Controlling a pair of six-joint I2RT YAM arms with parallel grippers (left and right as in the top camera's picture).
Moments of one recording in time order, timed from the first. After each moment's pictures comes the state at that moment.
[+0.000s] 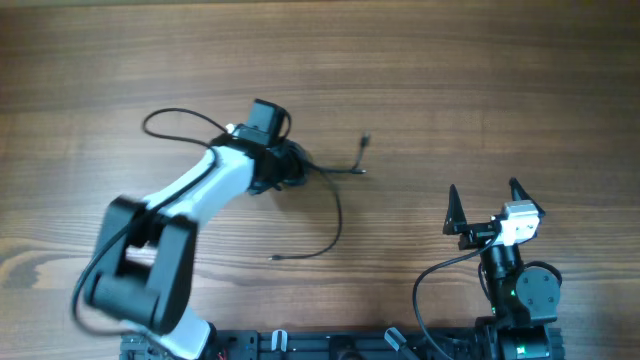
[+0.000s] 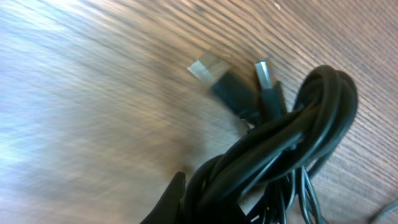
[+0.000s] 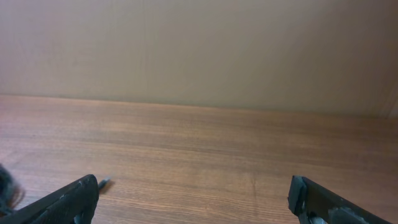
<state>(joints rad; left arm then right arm) -0.35 1.77 1.01 -0.51 0.03 -0.86 0.07 0.01 0.01 0.00 -0.03 -0.02</state>
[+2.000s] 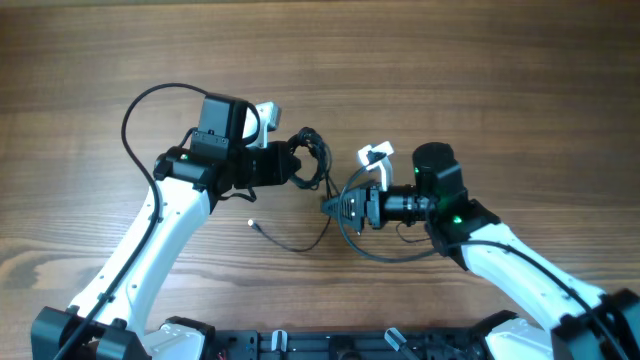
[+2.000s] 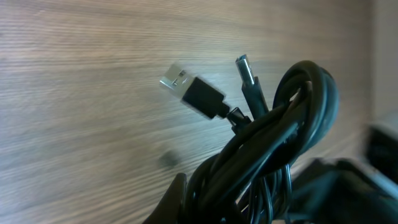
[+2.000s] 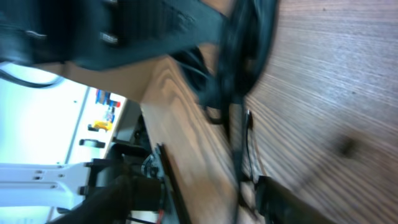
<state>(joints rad) -0.28 1.41 1.01 -0.62 0.50 -0.38 0.45 1.38 0.55 0.25 -0.92 0.60</state>
